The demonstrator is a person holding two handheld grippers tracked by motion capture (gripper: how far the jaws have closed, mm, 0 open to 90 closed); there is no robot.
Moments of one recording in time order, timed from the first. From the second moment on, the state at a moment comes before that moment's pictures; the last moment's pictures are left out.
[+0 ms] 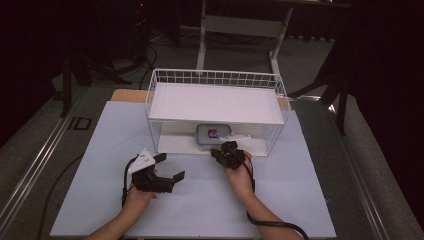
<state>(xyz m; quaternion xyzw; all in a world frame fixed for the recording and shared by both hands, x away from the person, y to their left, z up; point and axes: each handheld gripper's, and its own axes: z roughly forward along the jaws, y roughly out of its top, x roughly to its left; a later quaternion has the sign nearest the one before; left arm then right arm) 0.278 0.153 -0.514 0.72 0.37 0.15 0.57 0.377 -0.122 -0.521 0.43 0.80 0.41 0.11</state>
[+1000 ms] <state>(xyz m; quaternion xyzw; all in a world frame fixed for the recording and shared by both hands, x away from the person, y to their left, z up) 0.272 0.145 -0.512 0.73 0.35 0.15 0.57 0.408 -0.109 -0.519 0.46 0.78 0.42 0.11</state>
